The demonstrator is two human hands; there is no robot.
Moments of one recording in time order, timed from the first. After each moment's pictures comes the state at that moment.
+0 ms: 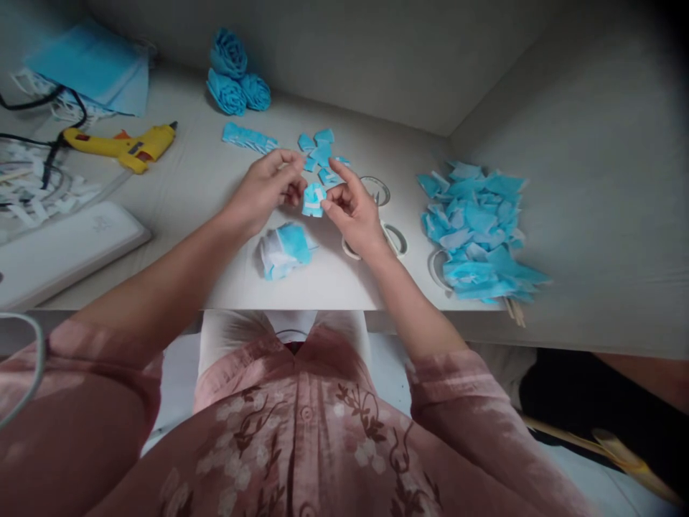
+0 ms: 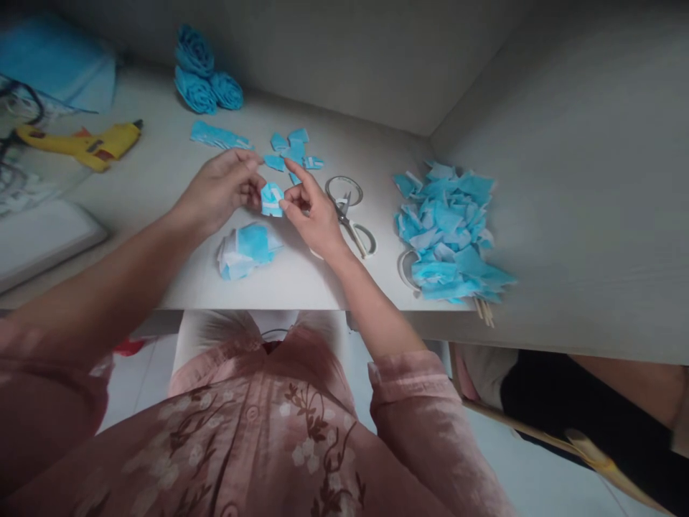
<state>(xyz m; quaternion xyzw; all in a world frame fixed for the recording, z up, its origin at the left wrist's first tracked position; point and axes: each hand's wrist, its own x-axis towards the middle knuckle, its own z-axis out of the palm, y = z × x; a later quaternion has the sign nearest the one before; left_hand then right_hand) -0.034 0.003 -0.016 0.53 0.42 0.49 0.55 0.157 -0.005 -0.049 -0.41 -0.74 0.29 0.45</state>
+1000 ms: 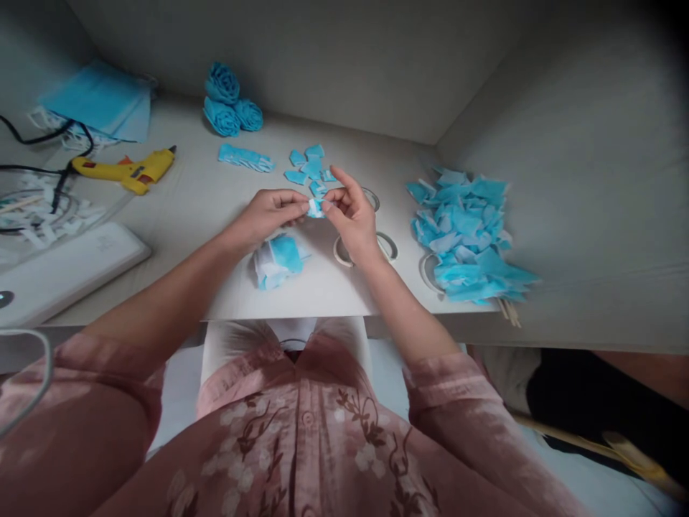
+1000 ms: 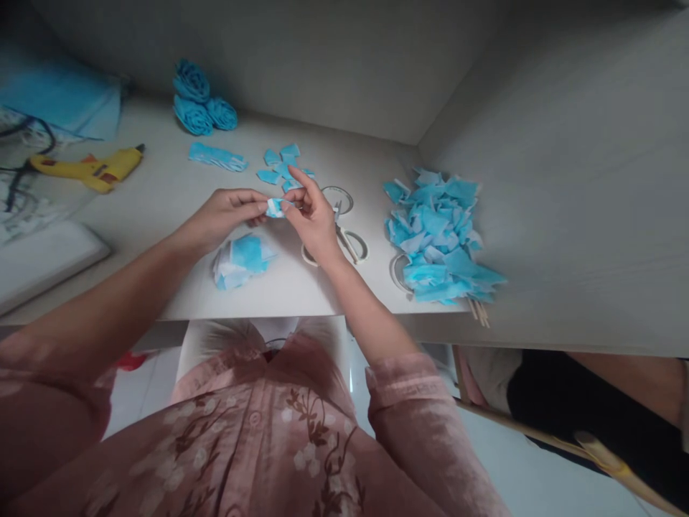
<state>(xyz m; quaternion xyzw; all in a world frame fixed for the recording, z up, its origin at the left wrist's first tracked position) -0.031 -0.005 -0.014 0.61 0.41 0.43 0.52 0.160 0.001 -0.049 -0.40 -0.69 0.31 0.52</state>
